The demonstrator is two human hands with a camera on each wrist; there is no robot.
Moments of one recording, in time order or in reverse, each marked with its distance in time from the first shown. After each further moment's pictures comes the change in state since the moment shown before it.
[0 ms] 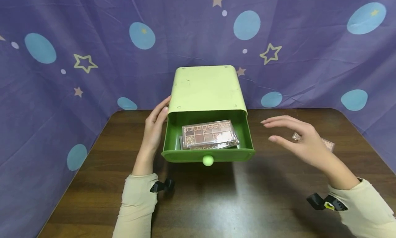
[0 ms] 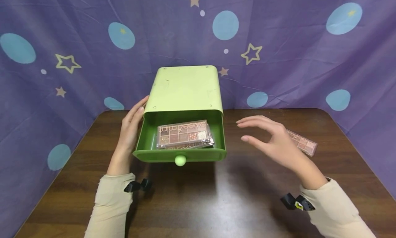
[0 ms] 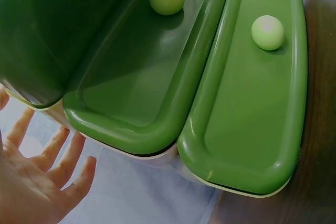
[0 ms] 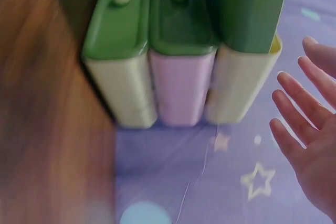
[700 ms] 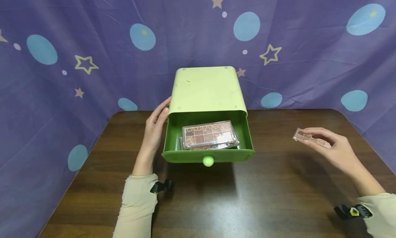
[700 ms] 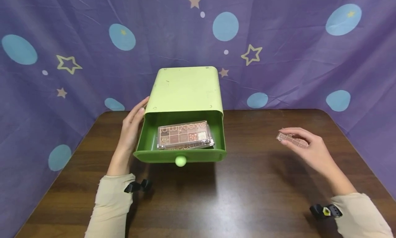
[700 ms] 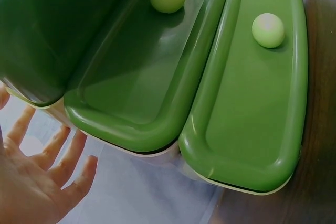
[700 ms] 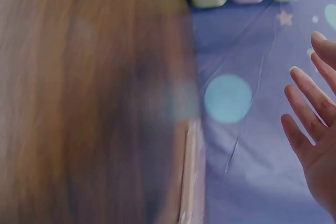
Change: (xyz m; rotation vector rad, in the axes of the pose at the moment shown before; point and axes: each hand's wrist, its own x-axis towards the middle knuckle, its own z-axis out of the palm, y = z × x) left_hand 0.001 -0.003 -0.003 0.030 -0.017 0.004; right_hand -0.084 0.073 -0.053 -0.127 0.124 0.504
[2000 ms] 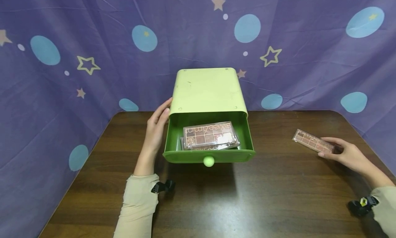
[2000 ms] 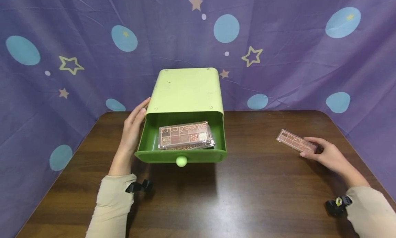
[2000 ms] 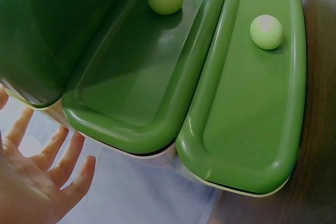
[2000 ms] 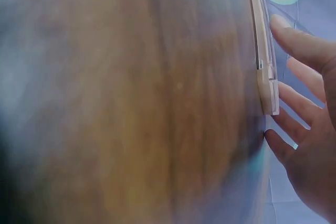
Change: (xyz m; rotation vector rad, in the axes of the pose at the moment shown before) left_hand -0.002 0.002 0.002 -0.024 0.003 -0.001; right_hand -0.005 0.099 -0.040 -0.334 -0.237 0.218
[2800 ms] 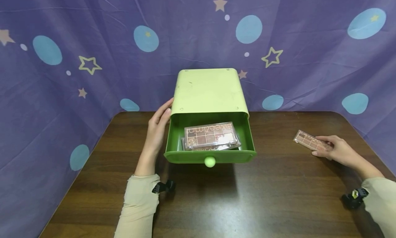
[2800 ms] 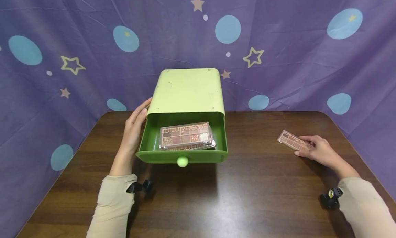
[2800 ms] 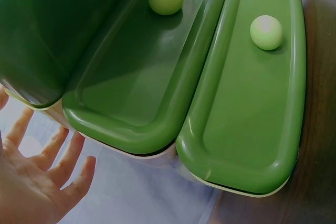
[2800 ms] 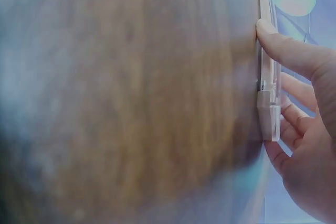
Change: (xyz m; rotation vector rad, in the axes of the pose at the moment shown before) left_hand 0.000 -0.001 0.000 -0.004 0.004 -0.004; right_hand 0.024 -0.006 0.011 0.013 -0.051 -0.072
